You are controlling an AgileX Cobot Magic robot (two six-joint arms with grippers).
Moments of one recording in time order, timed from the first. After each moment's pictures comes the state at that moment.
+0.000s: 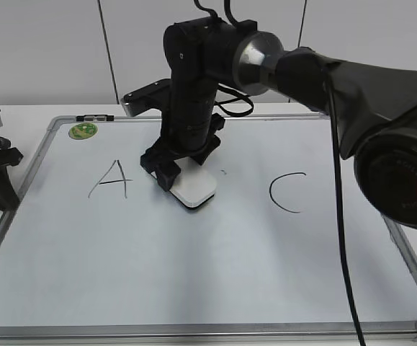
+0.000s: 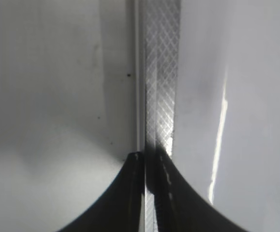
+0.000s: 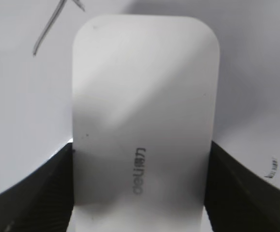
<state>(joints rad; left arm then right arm) 0.16 2.17 -1.48 -0.37 1.02 0.31 0.61 2.48 -2.29 0.06 1.23 -0.21</state>
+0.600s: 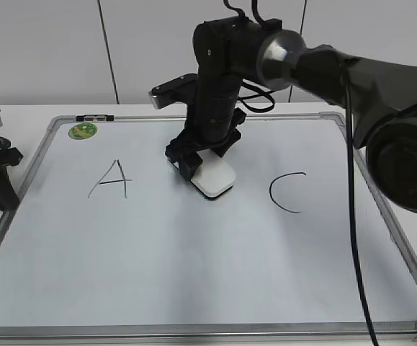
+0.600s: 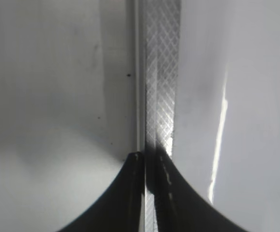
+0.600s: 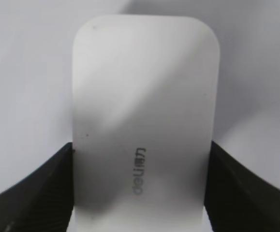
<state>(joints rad) 0.16 2.17 -1.48 -0.37 1.02 0.31 0.53 2.49 -2.29 0.05 1.20 -0.23</state>
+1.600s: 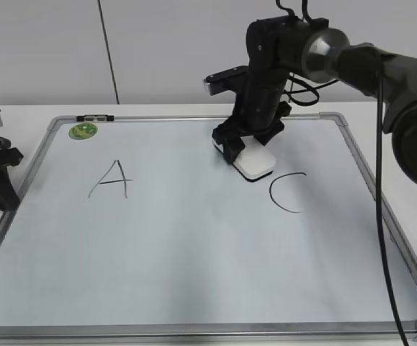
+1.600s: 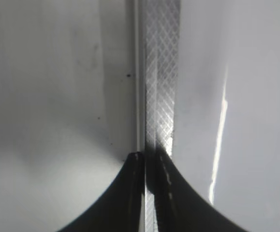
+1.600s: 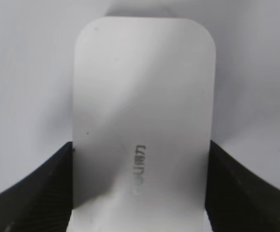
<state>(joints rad) 0.16 2.17 -1.48 -0.37 1.02 0.31 0.37 2.53 -2.31 0.01 1.18 -0.20</state>
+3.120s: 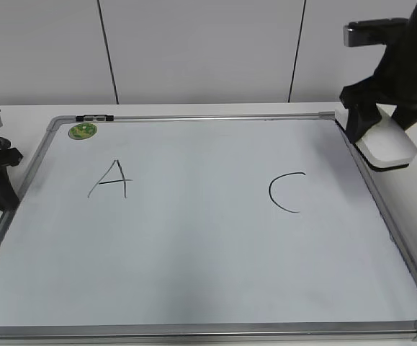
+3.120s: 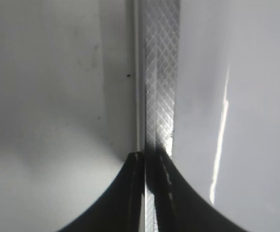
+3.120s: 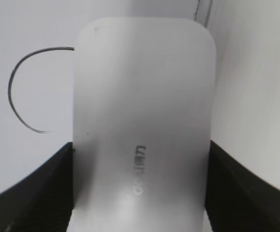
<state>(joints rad) 0.16 2.17 -1.48 -0.37 1.02 0.31 0.16 1.90 -1.66 0.00 1.15 -0.11</state>
